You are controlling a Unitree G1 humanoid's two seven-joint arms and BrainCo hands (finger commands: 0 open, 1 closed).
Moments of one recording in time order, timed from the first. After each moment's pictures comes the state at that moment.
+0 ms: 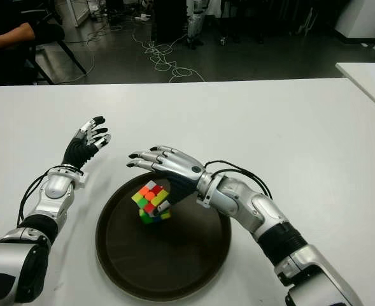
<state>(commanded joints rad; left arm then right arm) -0.68 0.18 0.07 1.26 0.10 -0.66 -0.06 -0.48 -0.31 0.50 0.35 -0.73 -0.61 0.01</state>
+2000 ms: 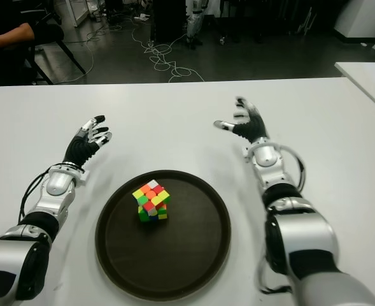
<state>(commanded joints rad) -0.68 0.19 0.06 1.24 0.11 -0.63 -0.06 -0.87 -0.14 -0.14 1.32 -0.06 -0.23 -0.06</state>
